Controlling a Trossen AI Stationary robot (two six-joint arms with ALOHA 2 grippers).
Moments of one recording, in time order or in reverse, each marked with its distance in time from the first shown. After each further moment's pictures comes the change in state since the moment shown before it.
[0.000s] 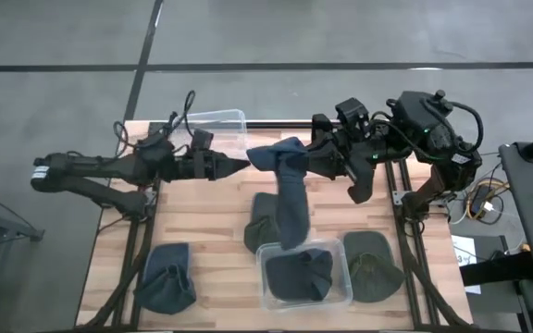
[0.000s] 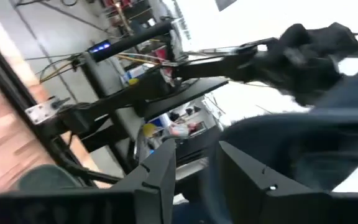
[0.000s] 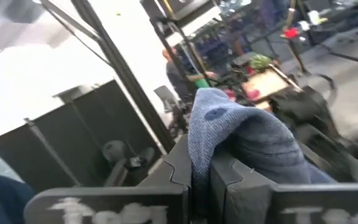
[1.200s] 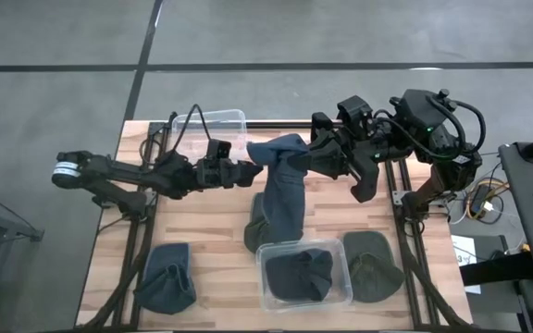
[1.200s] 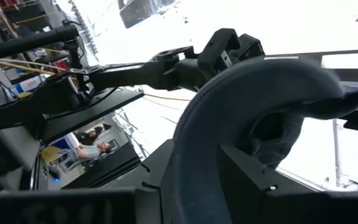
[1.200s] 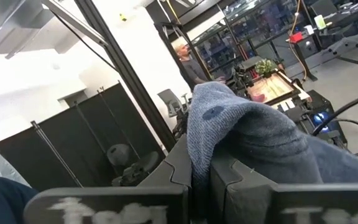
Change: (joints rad) left arm -0.026 0.252 -0.124 0.821 0.075 -0.084; right arm -0.001 0.000 0.000 0.027 -0.009 0.003
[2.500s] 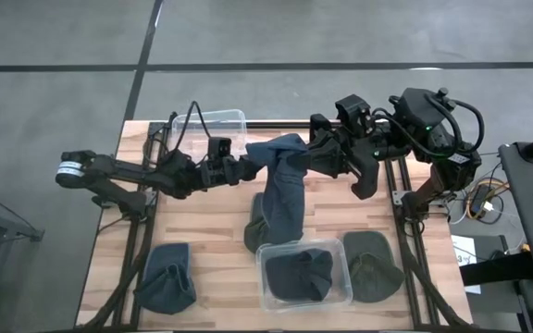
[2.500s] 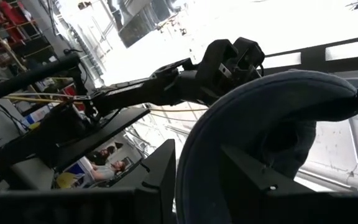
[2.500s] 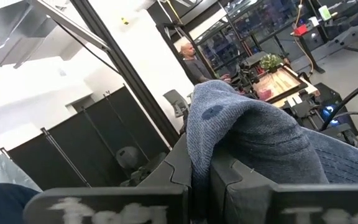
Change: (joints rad) left arm 0.000 0.039 0.054 0.007 -0.047 0.136; right arm -0.007 0.002 0.000 0.011 -0.019 0.061
